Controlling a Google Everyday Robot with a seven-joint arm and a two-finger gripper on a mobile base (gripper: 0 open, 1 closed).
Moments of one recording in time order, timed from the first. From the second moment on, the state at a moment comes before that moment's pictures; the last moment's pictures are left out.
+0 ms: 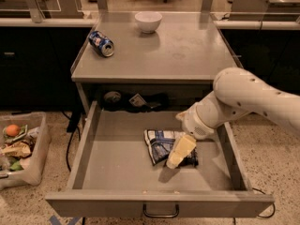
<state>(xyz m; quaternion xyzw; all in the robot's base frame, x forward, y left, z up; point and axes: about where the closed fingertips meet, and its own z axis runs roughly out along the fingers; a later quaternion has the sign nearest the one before) 0.514 -0.088 0.711 -0.58 0.77 0.18 0.21</state>
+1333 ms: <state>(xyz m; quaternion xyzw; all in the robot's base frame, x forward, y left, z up) 0.530 -0.077 0.657 -0.59 0.77 0.16 0.19</state>
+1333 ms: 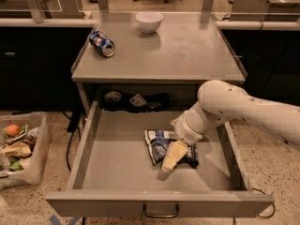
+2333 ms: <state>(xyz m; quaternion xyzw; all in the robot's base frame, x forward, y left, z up) 0.549 -0.082 0.616 -0.58 0.78 0.17 0.16</state>
